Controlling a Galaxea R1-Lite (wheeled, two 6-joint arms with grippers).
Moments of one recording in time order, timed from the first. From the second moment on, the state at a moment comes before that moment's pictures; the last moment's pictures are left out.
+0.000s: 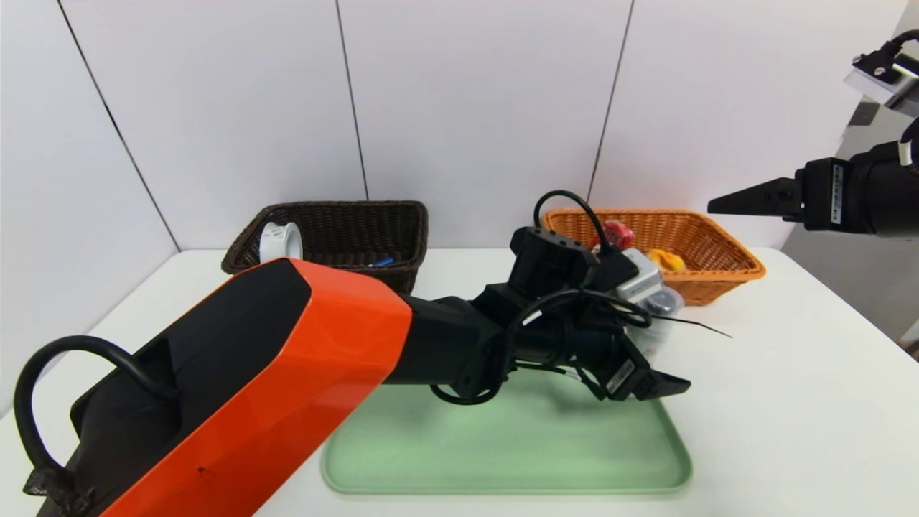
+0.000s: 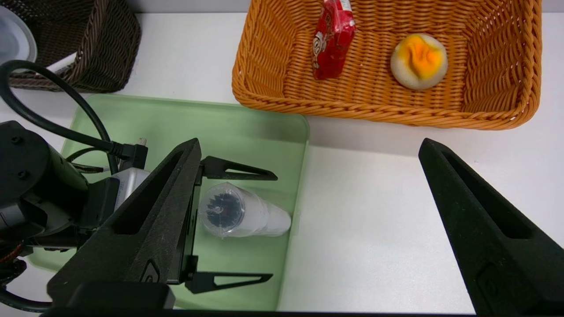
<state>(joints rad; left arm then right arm) -0.89 2.35 -1.70 -0.34 -0.50 0.18 0.15 1.42 -1.32 0.40 0.13 0.13</state>
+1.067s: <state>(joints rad) -0.87 2.28 -1.68 -0.30 -0.48 0.18 0.15 1.41 -1.29 0.39 0.13 0.13</state>
